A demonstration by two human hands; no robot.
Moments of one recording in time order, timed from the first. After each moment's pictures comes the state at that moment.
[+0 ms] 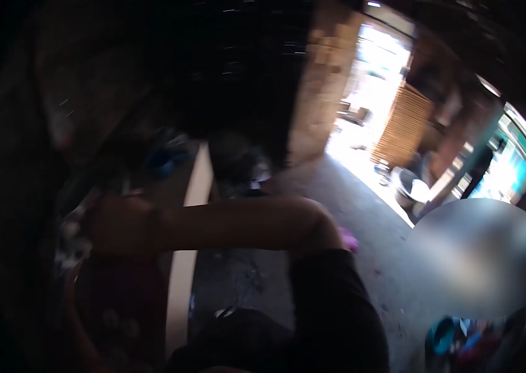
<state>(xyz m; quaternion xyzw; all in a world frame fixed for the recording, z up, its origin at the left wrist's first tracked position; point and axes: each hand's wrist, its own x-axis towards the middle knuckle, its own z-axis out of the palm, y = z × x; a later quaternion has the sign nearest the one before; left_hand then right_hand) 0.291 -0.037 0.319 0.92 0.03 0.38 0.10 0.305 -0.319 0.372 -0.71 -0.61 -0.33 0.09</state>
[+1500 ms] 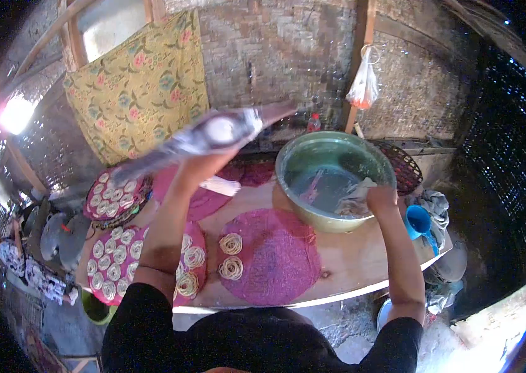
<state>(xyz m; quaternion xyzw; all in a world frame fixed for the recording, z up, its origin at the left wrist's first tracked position) 0.245 0.033 0.344 0.85 0.09 0.51 0.10 0.590 -0.153 0.217 -0.86 -0.52 -0.04 -0.04</state>
